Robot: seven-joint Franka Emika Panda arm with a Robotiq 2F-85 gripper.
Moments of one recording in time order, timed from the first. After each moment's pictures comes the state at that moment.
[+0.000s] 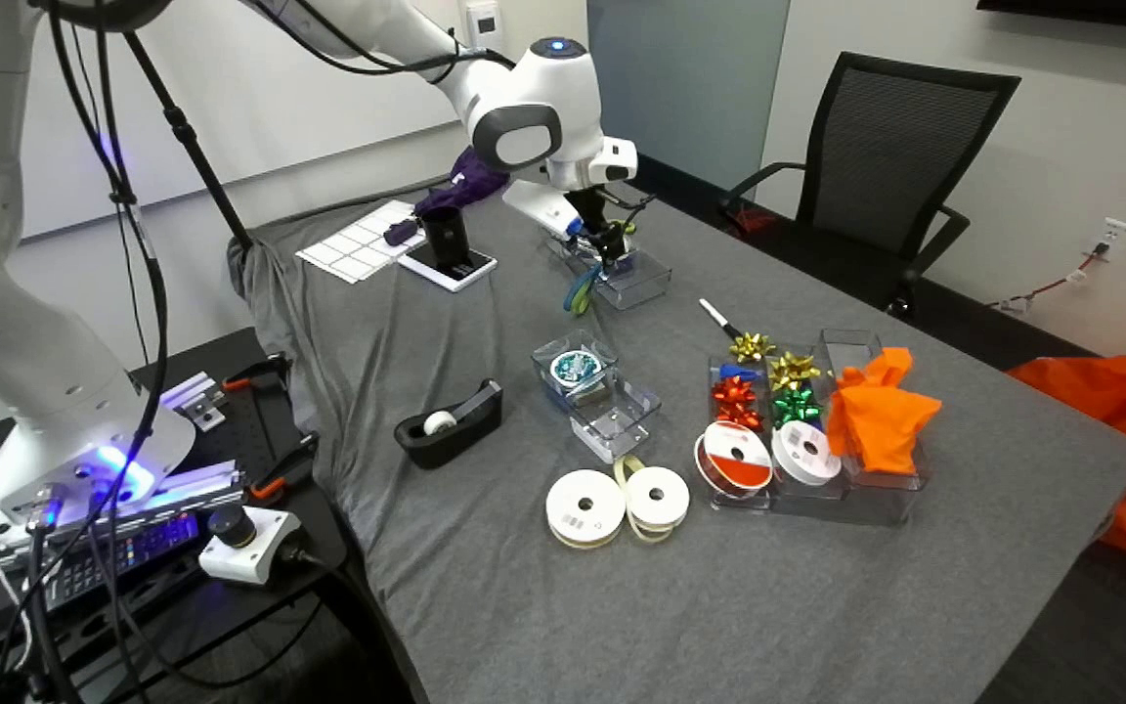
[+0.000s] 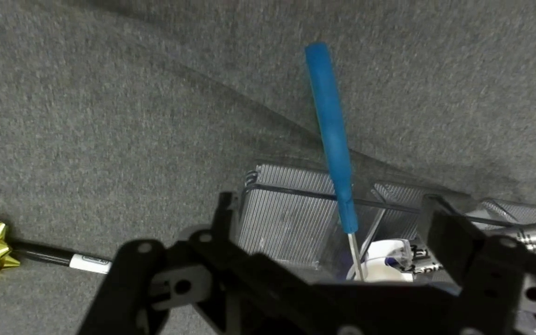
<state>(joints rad) -0.17 0.65 0.01 -1.70 0.18 2.52 -0.43</state>
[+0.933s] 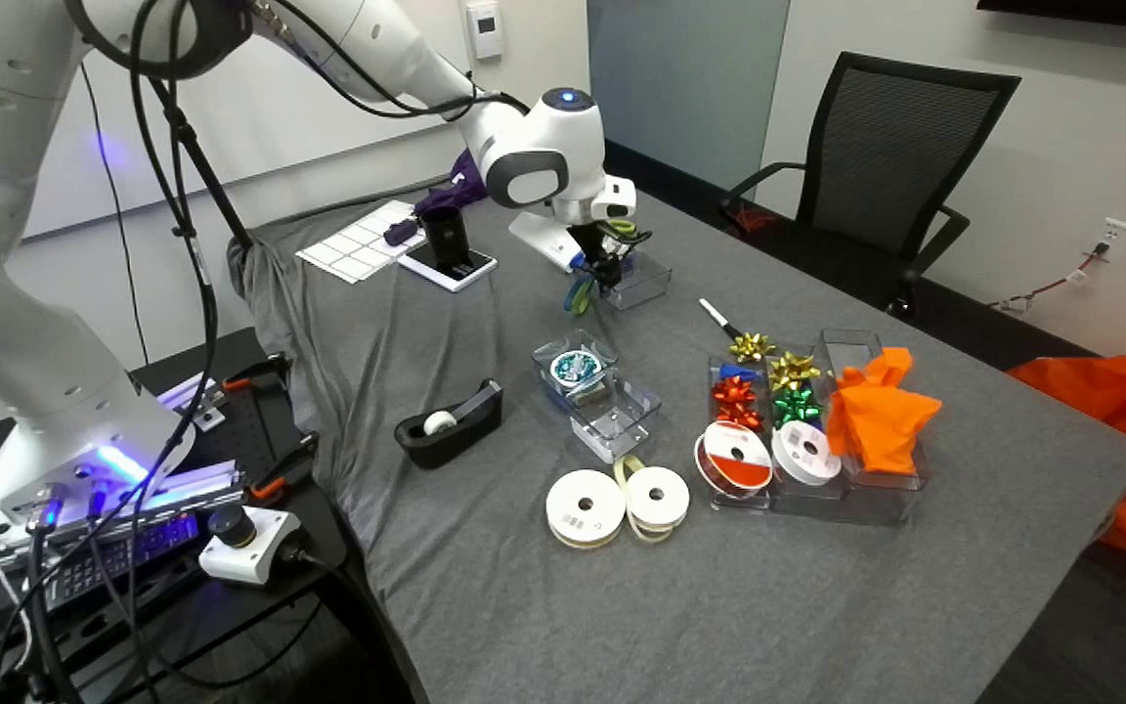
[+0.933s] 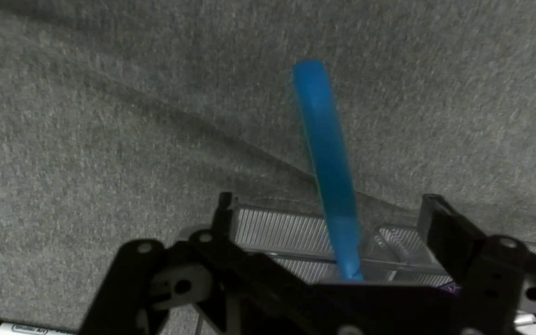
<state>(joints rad) -0.20 0.79 0.07 -1.63 0.17 2.55 -0.43</state>
